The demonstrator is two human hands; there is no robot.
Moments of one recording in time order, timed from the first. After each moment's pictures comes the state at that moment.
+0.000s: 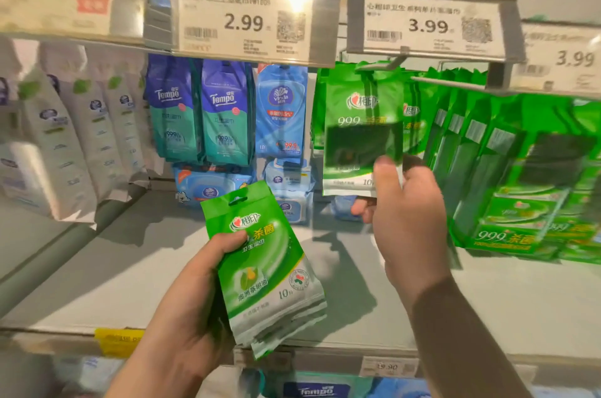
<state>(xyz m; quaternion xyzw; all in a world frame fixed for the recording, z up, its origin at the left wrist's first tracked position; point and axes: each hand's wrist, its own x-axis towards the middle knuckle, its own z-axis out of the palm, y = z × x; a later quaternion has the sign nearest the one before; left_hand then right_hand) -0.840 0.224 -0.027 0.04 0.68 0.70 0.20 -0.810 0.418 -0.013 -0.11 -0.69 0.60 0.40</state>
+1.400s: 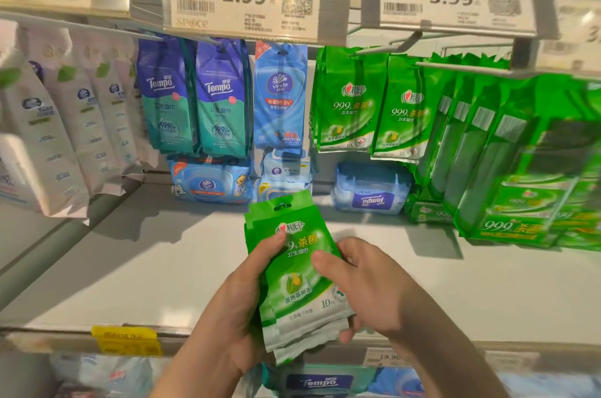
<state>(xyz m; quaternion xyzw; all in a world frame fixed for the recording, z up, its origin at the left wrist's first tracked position) -0.815 0.245 -0.066 0.05 0.47 0.83 0.28 -0.773 0.404 -0.057 -0.12 -0.82 0.55 -0.04</state>
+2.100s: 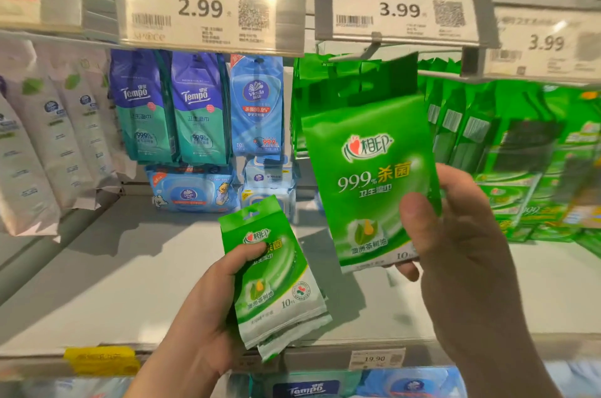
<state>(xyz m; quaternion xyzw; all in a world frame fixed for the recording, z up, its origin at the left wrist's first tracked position) -0.830 0.260 -0.066 -0.05 0.46 0.84 0.29 -0.731 0.434 -0.021 0.07 -0.70 0.60 0.38</state>
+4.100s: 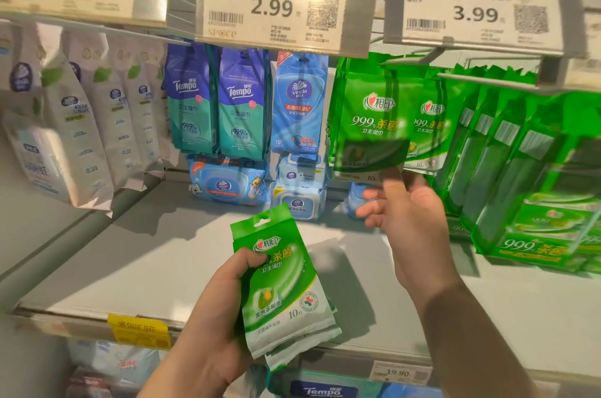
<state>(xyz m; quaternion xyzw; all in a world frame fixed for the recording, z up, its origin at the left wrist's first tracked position) -0.841 0.242 -0.052 -0.16 0.66 0.71 0.20 -0.838 0.433 -0.037 -0.11 -0.64 0.70 0.30</state>
